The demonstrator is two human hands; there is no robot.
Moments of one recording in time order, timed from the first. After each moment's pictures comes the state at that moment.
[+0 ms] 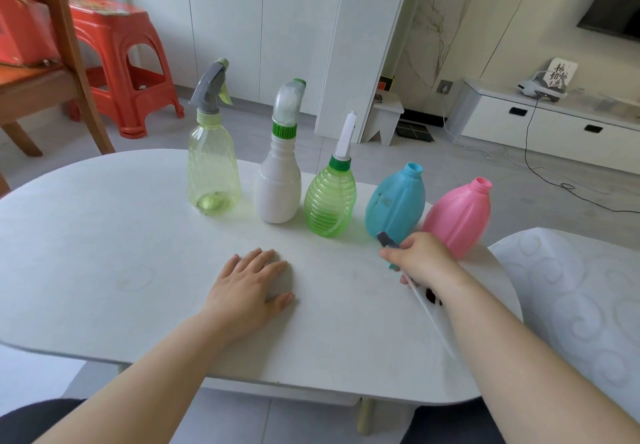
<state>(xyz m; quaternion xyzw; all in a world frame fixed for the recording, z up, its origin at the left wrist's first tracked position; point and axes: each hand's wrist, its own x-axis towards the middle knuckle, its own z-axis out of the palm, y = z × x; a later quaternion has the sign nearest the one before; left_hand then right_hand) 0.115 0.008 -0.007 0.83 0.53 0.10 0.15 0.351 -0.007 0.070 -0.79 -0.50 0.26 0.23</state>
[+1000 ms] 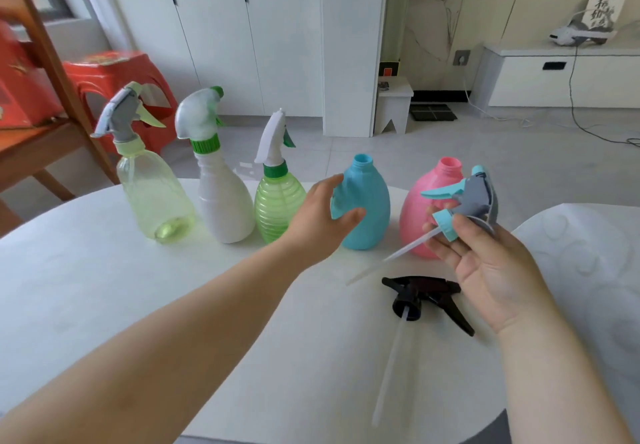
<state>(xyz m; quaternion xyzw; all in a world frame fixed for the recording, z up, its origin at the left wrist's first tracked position) 0.290 0.061 0.062 0.75 0.48 0.33 0.32 0.457 -0.030 0.063 -0.39 -0.31 0.49 0.71</state>
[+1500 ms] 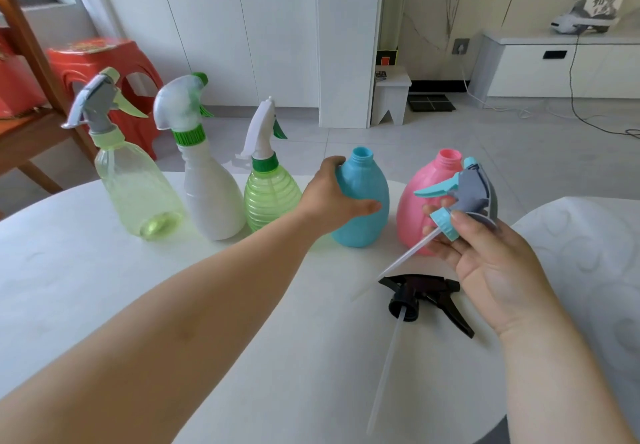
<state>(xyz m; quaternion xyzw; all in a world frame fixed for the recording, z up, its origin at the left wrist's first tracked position) 0.319 0.095 0.064 0.70 0.52 0.32 0.38 0.460 -0.030 0.062 -0.44 -0.34 0.48 0.68</state>
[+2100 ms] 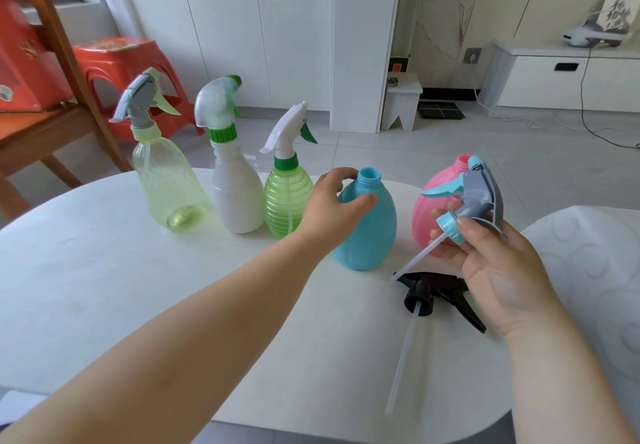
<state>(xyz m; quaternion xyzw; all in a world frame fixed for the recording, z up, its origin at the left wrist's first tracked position) 0.292 0.058 0.069 0.65 0.48 0.41 0.43 0.445 -0.037 0.068 -0.42 -0.39 0.47 0.67</state>
